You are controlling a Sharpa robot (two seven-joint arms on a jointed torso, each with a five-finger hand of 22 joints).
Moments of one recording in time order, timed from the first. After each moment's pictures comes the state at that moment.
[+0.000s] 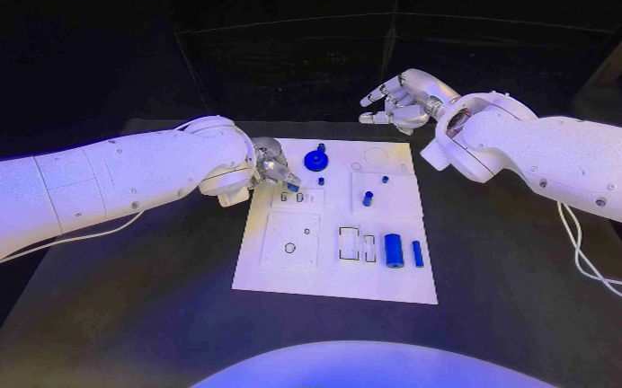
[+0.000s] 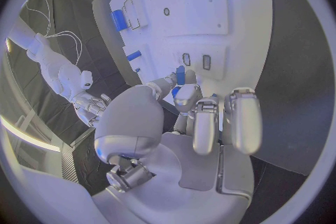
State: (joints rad) left arm 1.33 -0.67 -0.18 1.38 -0.90 0.02 -0.52; left_hand 1.08 -0.01 0.58 0.04 0.05 0.82 0.06 0.71 0.58 1.31 -0.02 1.19 1.09 1.47 -0.08 1.57 1.31 0.06 1.47 0.03 1.41 1.28; right arm 1.31 -0.73 -0.05 1.41 -0.96 -0.35 0.00; right_hand 1.39 0.01 -0.03 0.11 0.22 0.88 0.16 0.12 0.07 1.23 0.08 1.05 1.06 1.47 0.00 1.26 1.12 0.12 1.18 0.11 1.23 0.99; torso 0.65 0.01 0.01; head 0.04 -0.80
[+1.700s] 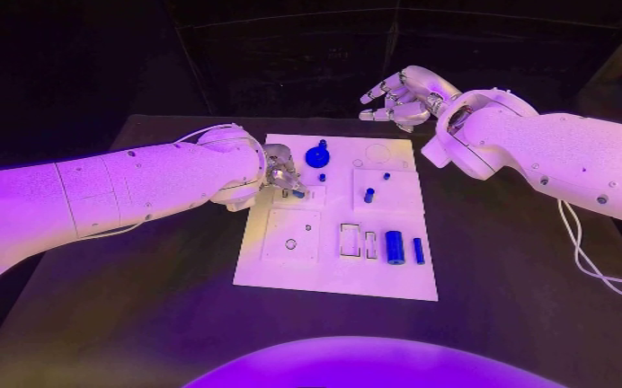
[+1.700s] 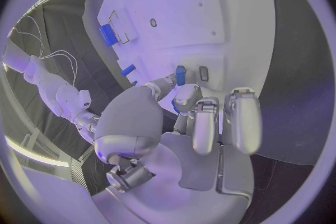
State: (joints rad) left arm 1.29 -0.64 -0.18 1.39 -1.05 0.02 -0.52; left_hand 1.07 -0.02 0.59 0.03 0.05 0.82 0.06 0.71 0.58 1.31 -0.02 1.19 1.09 1.47 -0.08 1.57 1.31 0.06 1.47 0.03 1.41 1.28; right arm 1.31 -0.72 -0.05 1.40 -0.95 -0.34 0.00; right_hand 1.39 0.01 -0.03 0.12 0.23 0.88 0.17 0.12 0.07 1.23 0.08 1.05 1.05 1.47 0.00 1.26 1.12 0.12 1.18 0.11 1.23 0.99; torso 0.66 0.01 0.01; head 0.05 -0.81
